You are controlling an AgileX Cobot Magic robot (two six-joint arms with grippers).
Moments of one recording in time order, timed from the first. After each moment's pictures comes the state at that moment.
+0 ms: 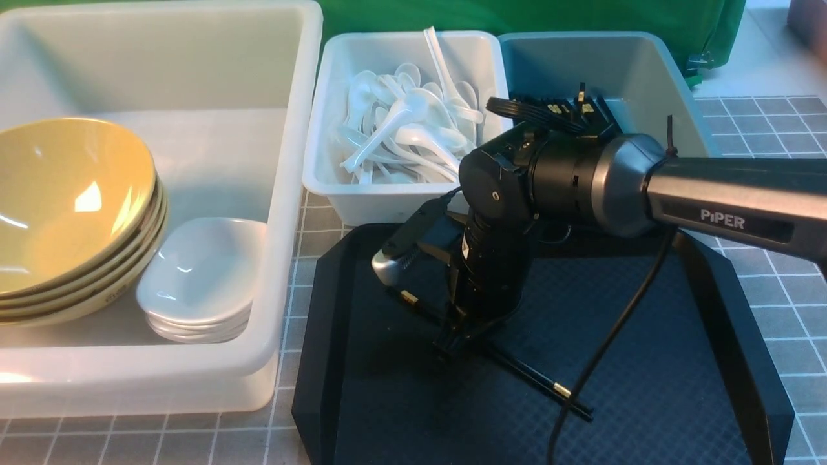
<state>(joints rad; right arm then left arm) 0.68 2.04 -1.54 0.01 0.97 -0.20 -0.09 -0.02 -0.33 0.24 0.48 -0.11</state>
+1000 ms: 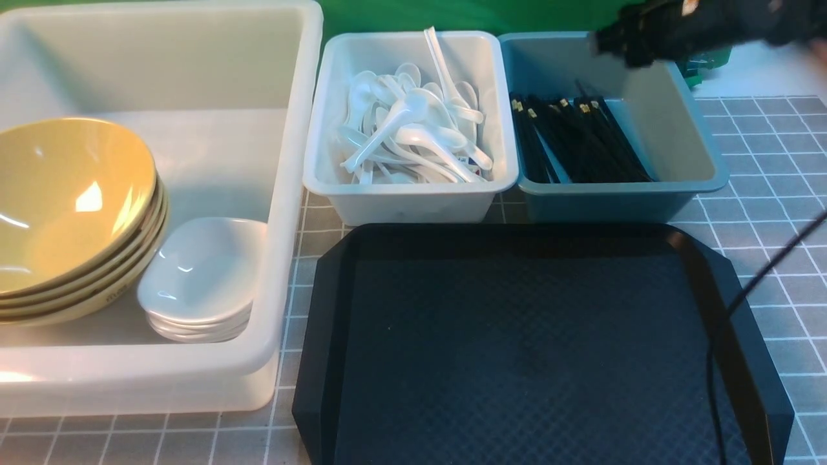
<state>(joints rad) 0.25 1.75 -1.58 -0.24 0.48 0.19 -0.09 -0.02 -0.33 0.25 0.50 -0.11</state>
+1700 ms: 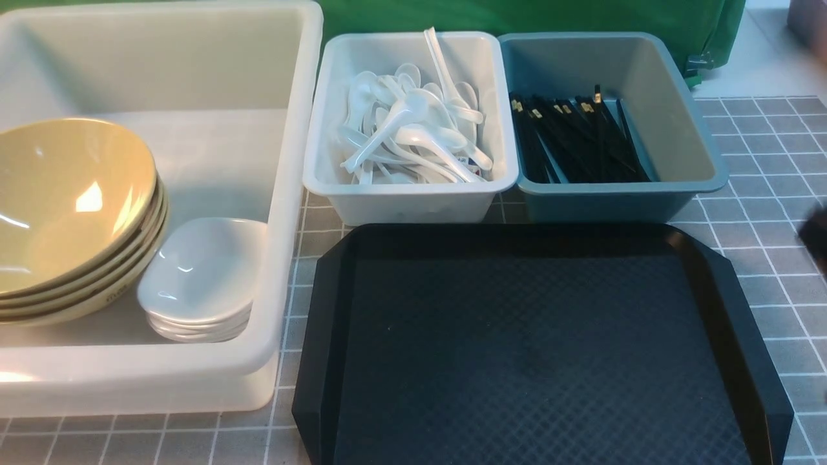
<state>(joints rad) 0.36 0.45 -0.16 -0.25 -0.28 0.31 -0.09 -0.02 -0.33 0.25 0.50 -0.11</state>
